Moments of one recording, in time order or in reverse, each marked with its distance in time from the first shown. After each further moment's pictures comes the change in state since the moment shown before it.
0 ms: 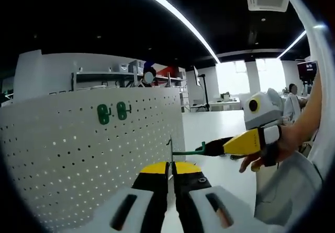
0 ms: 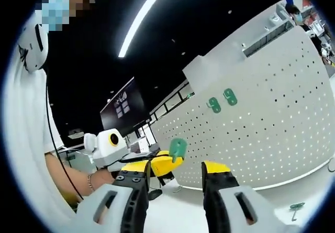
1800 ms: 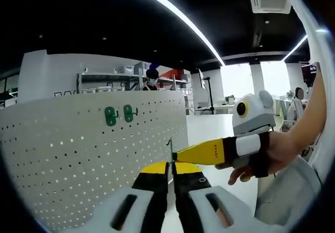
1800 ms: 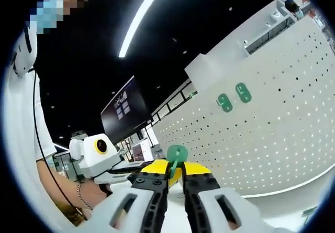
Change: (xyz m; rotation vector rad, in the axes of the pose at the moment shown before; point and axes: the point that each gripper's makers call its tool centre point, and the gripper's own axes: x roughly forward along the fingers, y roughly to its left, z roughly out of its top) left arm -0.010 0.006 0.005 -0.014 -0.020 0.045; right arm 0.044 0.008 -0.001 0.022 0.002 0.026
